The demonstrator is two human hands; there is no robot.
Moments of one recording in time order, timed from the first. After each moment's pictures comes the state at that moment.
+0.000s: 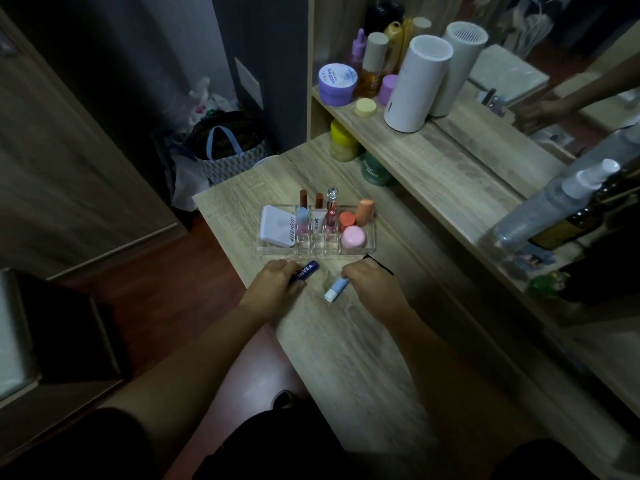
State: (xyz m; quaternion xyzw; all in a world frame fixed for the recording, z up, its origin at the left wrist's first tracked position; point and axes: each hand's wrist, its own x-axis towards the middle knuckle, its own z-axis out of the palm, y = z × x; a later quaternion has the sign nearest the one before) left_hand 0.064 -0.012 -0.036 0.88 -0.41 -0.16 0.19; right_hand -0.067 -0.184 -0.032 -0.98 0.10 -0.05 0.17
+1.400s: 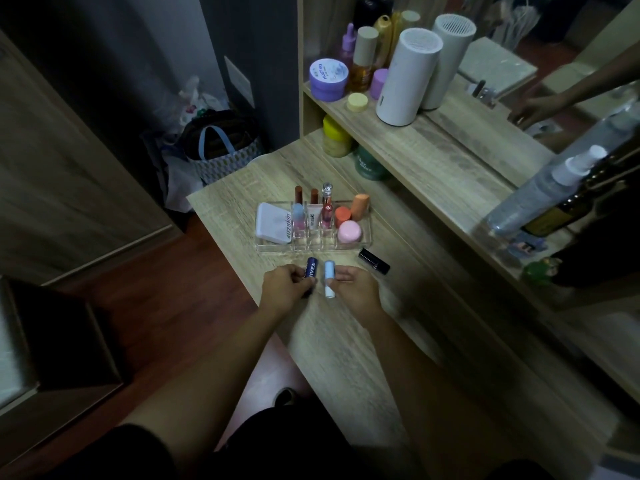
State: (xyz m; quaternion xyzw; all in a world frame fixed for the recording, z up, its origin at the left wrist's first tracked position) left_hand 0.042 -0.031 -0.041 0.87 -0.15 -0.27 0.38; right_hand -0.051 -0.145 -0.052 -0.66 0.46 -0.05 0.58
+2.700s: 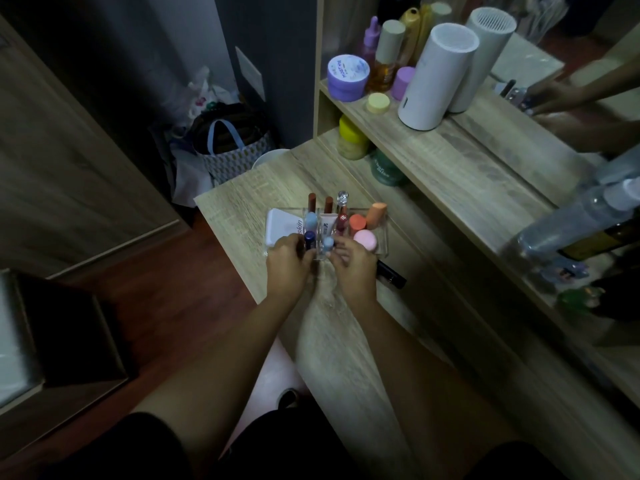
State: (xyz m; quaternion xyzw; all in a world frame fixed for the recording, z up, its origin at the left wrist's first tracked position) left_hand 0.074 -0.062 -0.025 0.90 -0.21 -0.10 0.36; right_hand 0.000 -0.152 -0.038 -0.78 0.37 -0.19 0.47
